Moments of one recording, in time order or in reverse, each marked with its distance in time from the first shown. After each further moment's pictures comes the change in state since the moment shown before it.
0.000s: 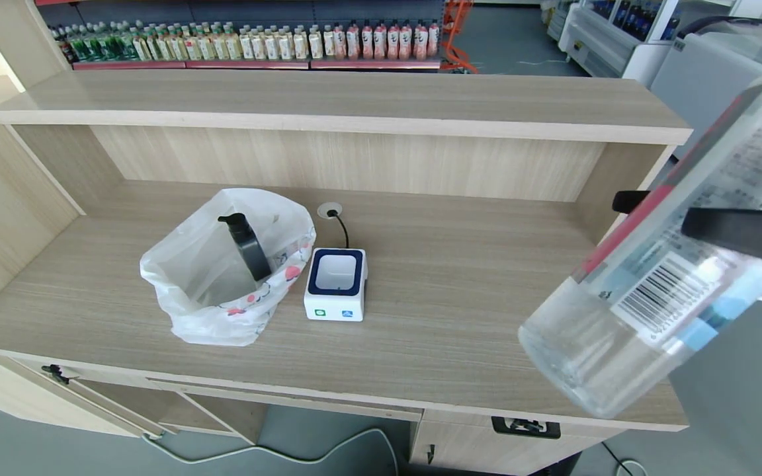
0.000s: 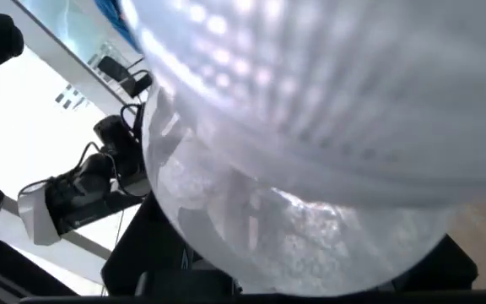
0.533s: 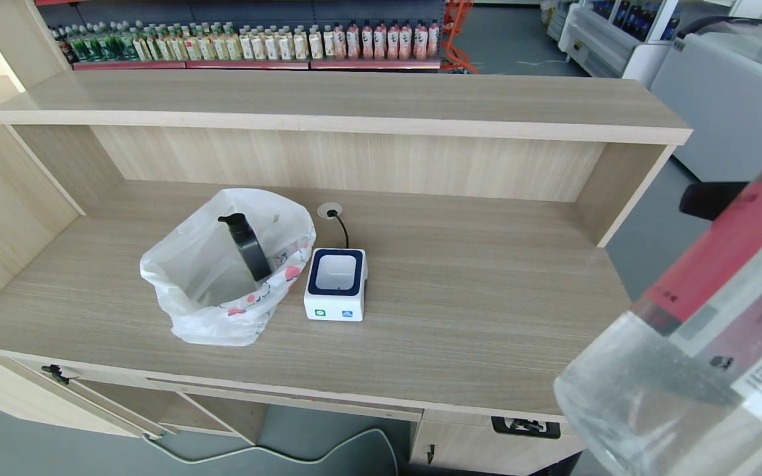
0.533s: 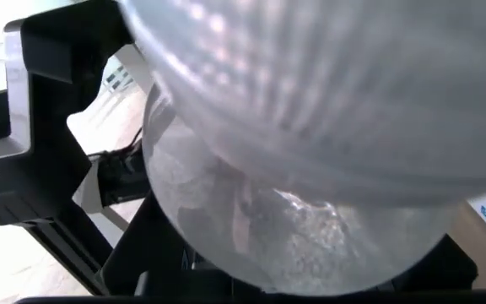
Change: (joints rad) left arm 0.000 0.000 0.000 0.000 0.000 0.000; right arm 0.070 -0.038 -0.005 -0.045 0.100 0.006
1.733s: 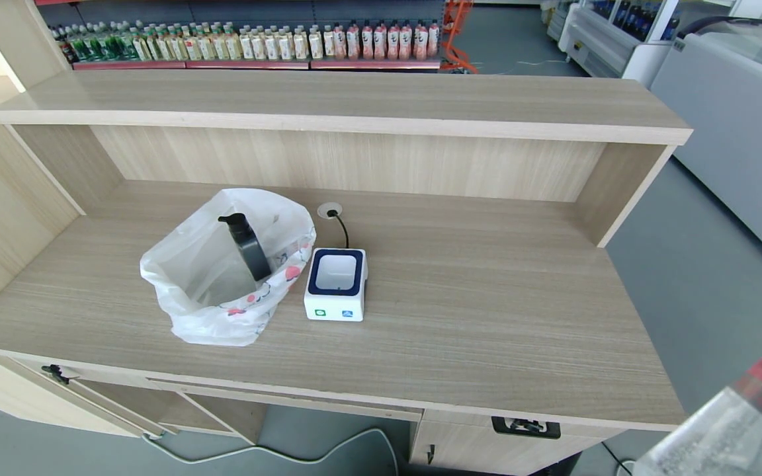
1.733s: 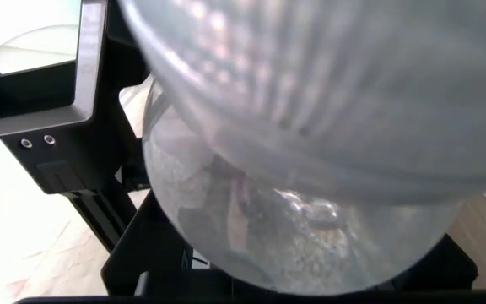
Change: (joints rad) left arm 0.000 0.000 0.000 0.000 0.000 0.000; right arm 0.023 -0.096 0.063 0.010 0.029 0.002
